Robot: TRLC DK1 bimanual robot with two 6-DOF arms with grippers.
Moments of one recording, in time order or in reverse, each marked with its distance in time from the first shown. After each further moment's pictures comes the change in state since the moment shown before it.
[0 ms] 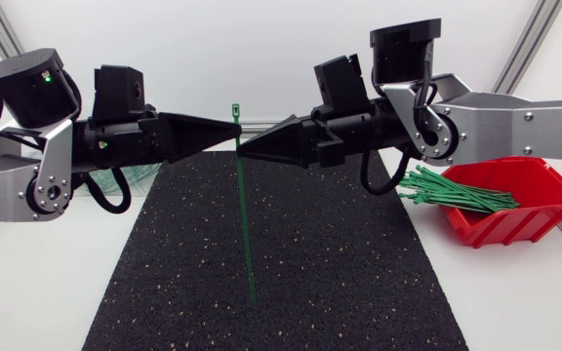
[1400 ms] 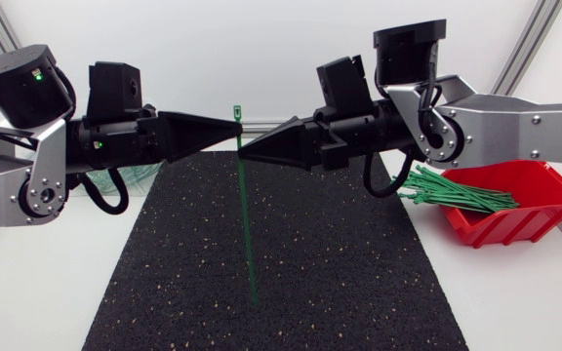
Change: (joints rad) left arm -0.015 -0.035 -0.010 0.000 0.000 -0.007; right arm 0.000 -0.020 -0.019 0.000 0.000 0.000
